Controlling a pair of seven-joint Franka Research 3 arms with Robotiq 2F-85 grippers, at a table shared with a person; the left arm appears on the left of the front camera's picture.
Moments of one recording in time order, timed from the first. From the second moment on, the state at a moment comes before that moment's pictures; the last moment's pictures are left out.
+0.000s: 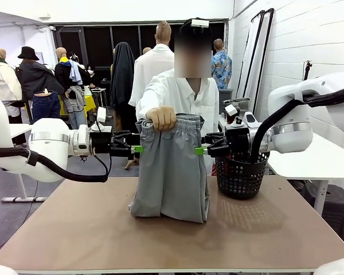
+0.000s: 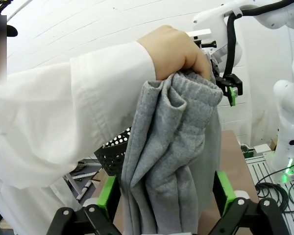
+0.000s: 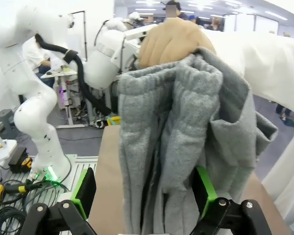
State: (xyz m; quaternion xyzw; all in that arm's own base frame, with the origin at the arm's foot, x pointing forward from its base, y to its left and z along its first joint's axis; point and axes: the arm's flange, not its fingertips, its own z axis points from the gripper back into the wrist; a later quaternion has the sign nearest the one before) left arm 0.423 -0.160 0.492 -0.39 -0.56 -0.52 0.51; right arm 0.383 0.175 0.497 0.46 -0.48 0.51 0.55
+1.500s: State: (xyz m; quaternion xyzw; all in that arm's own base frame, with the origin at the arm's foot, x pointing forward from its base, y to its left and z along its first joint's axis) left arm 0.440 -0.171 0.488 -0.41 -0.56 -0.53 0.49; right arm 0.389 0.182 0.492 0.38 -0.55 0.44 0.60
